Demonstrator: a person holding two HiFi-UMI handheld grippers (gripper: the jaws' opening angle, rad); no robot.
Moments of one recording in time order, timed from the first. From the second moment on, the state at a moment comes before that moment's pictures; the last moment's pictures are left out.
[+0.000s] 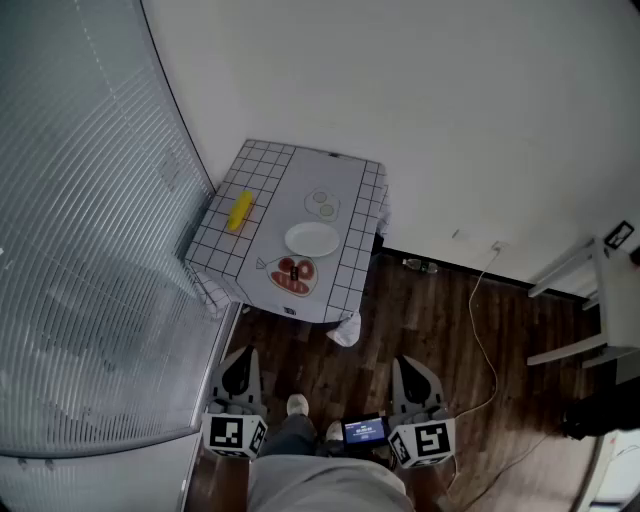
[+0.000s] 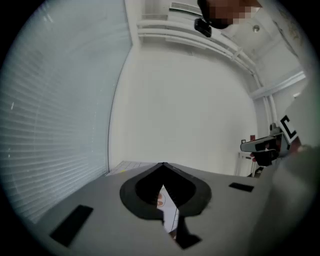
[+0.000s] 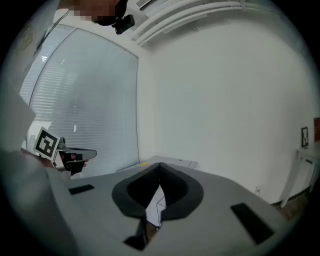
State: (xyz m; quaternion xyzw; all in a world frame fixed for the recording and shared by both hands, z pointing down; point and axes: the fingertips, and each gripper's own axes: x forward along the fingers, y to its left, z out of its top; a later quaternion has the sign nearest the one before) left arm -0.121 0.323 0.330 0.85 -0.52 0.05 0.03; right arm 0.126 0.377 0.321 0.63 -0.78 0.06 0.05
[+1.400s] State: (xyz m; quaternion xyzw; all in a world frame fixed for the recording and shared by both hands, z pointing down) left arm -0.087 0.352 0.298 0.84 -0.54 0.06 -0.01; right arm 0.134 0.385 0.291 0.59 -0.81 0.04 0.02
